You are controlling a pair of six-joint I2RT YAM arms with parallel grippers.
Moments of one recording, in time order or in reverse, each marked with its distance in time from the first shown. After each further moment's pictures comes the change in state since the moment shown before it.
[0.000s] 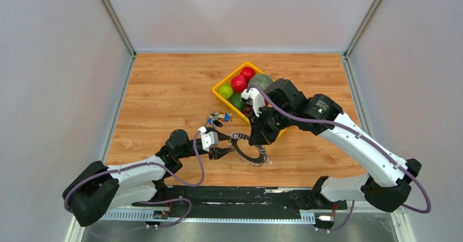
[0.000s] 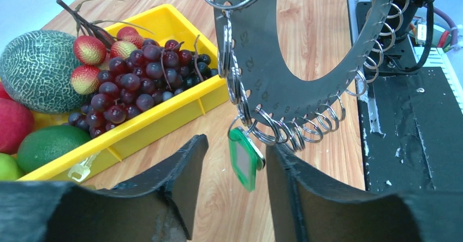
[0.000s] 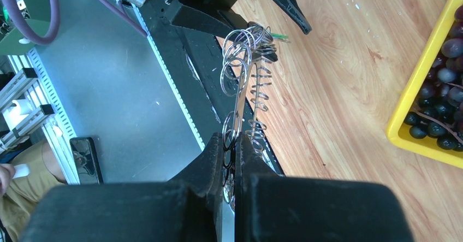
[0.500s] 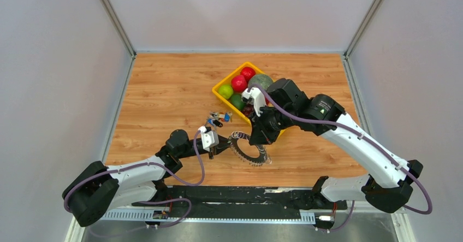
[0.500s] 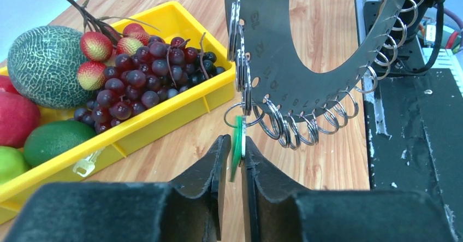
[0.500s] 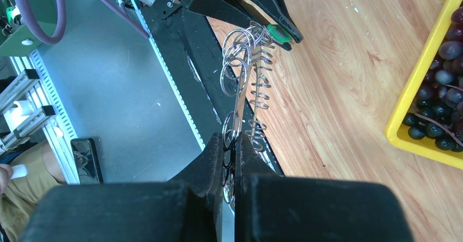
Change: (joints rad) left arm -0.001 -0.001 0.000 -0.004 -0.023 -0.002; right arm 0.000 -0.008 0.010 -0.001 -0.001 0.002
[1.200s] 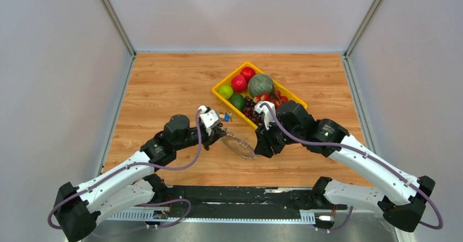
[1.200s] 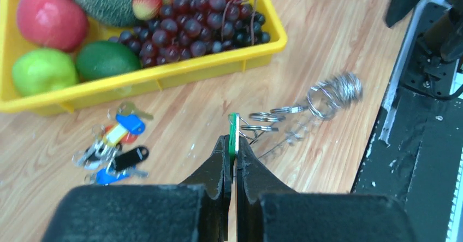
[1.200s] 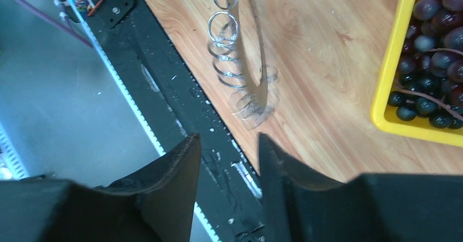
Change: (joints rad) left arm -0.010 -0.218 0.303 -0.744 -0.269 -0.090; right arm 0.000 -0.225 -0.396 0.244 0.126 0.061
